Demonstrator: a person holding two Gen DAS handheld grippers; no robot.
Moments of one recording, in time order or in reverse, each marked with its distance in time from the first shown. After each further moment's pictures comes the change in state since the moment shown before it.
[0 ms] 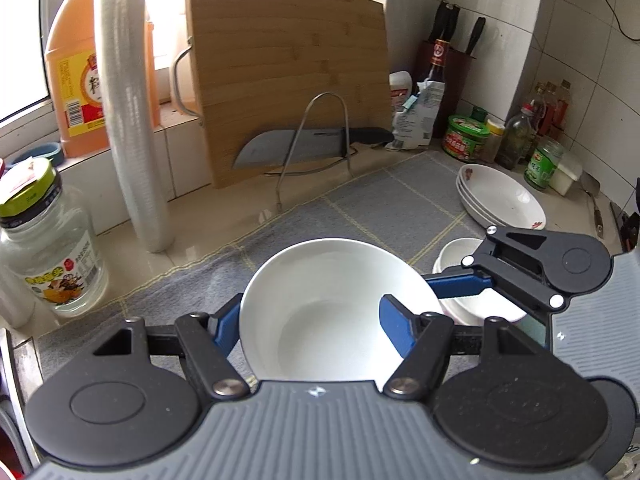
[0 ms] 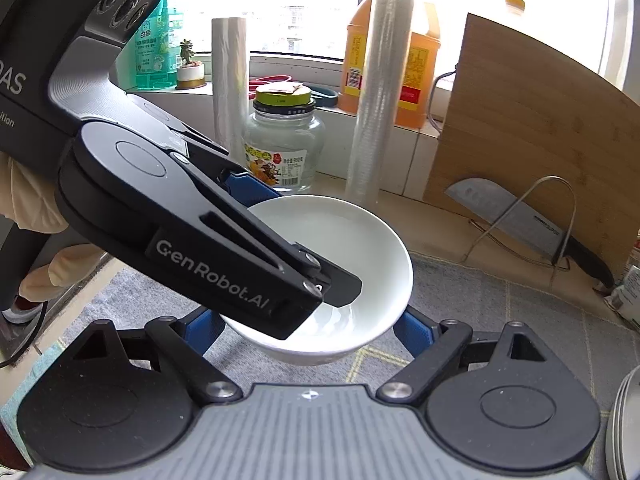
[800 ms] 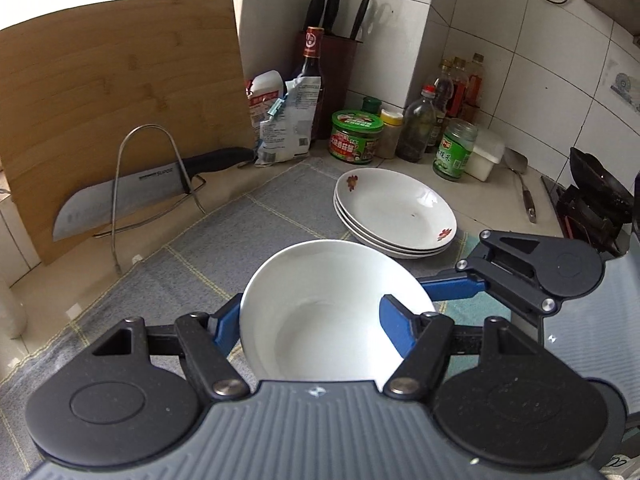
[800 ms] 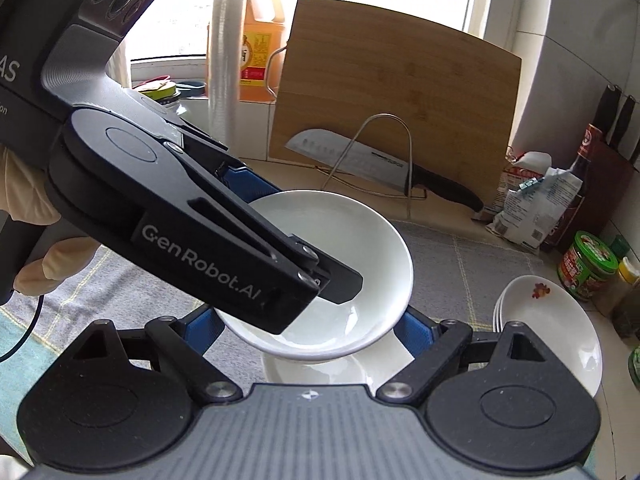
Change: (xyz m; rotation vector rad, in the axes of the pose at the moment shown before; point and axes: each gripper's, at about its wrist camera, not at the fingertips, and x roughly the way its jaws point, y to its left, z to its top) left arm 0.067 -0.112 0.043 0.143 0.005 -0.209; right arm -0.068 -0.093 -0.061 0.139 0.026 -0.214
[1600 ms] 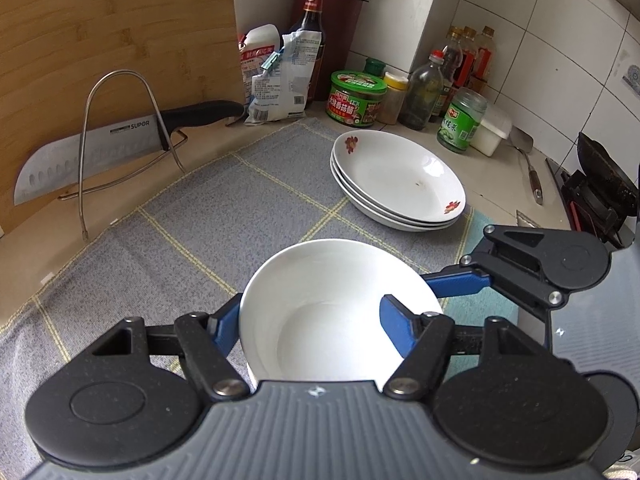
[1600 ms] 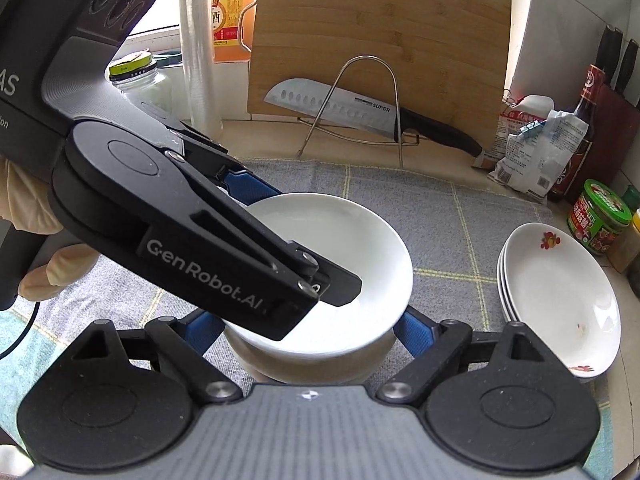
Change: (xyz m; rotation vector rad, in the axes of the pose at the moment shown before) left arm 0.040 0.000 -0.007 -0.039 0.092 -0.019; right arm 0.023 -0.022 -0.013 0.061 0.102 0.052
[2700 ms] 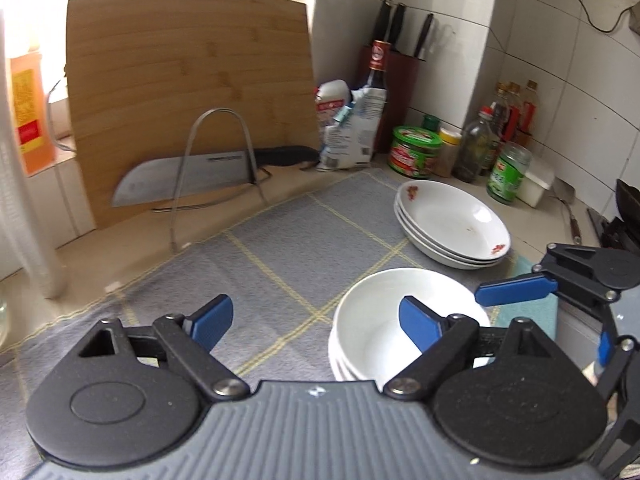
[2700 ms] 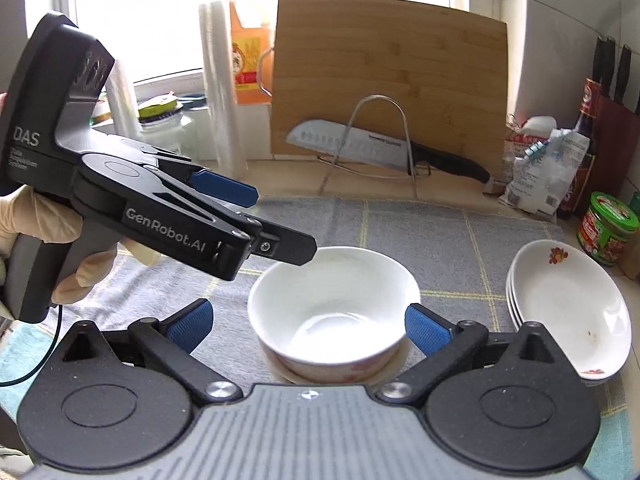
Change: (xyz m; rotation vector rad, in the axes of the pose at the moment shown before) left arm -0.052 0.022 -0.026 -0.084 -0.178 0.176; right arm -0.031 0.005 -0.006 0.008 -0.133 0.094
